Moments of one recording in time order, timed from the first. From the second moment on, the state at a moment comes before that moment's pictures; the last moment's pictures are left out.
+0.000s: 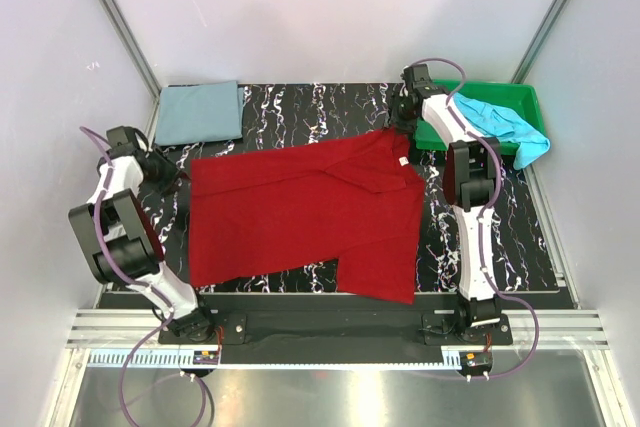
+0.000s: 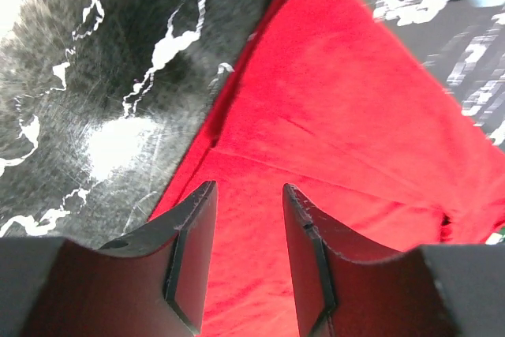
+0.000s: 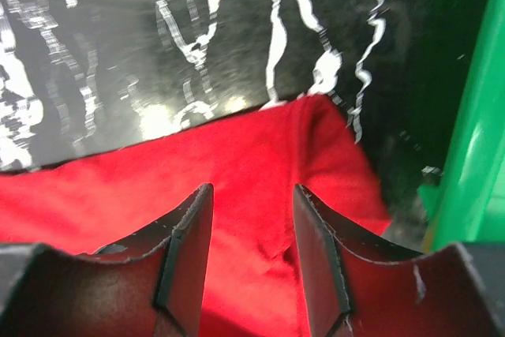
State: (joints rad) left arm 0.43 1.68 1.14 -0.56 0.31 -0.48; right arm 0.17 2.41 2.13 -0.67 -0.15 0.35
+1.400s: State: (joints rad) left arm 0.36 1.76 1.27 -0.60 0.32 -0.49; right arm 0.19 2.60 2.48 -0.86 0.12 0.27
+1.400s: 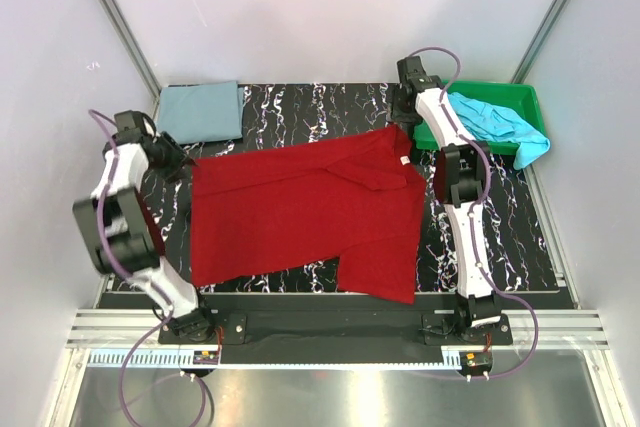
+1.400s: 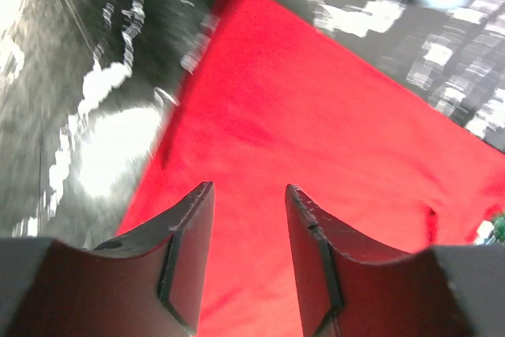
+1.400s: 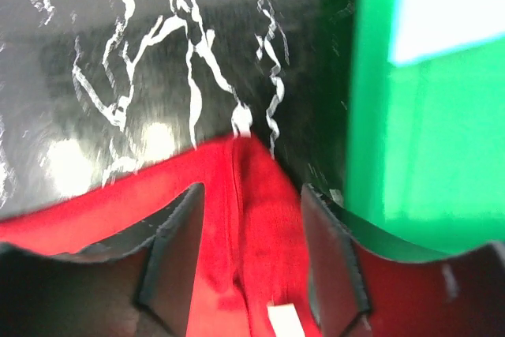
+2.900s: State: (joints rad) left arm 0.00 1.08 0.75 -0.67 0.50 -0.51; right arm 0.46 1.97 1.41 -0.59 0.05 0.63
